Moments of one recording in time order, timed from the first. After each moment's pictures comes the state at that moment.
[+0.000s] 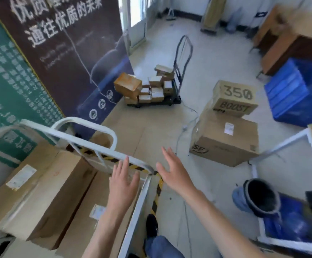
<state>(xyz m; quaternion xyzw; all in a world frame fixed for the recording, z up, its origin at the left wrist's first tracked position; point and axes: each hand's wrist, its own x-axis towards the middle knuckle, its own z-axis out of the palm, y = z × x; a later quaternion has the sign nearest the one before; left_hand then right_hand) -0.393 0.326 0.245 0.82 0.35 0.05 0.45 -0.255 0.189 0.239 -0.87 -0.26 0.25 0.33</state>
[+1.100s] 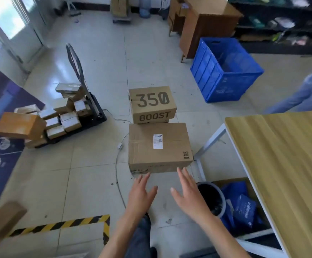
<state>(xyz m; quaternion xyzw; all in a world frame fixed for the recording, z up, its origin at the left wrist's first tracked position) 0.096 0.025 0.195 0.86 0.14 -0.17 0.46 0.114 -0.165 0.214 -0.93 -0.03 0.23 0.29</state>
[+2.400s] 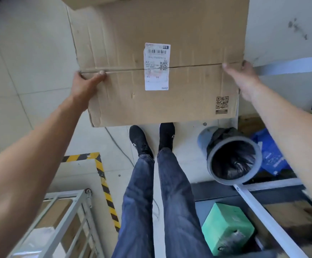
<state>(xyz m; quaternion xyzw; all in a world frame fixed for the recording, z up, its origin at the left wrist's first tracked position) 0.501 0.141 -0.311 0.69 0.45 -0.20 0.53 0.586 -0.317 -0.284 -0.79 0.35 0.32 0.39</state>
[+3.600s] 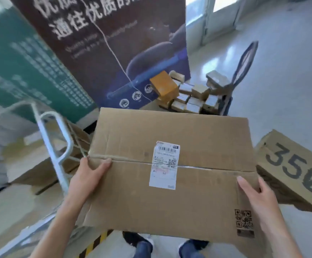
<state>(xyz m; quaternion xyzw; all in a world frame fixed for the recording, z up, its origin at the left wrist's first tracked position) 0.020 0.256 0.261 0.55 0.75 0.11 0.35 0.415 0.007 0.243 -0.81 -0.09 0.38 0.44</state>
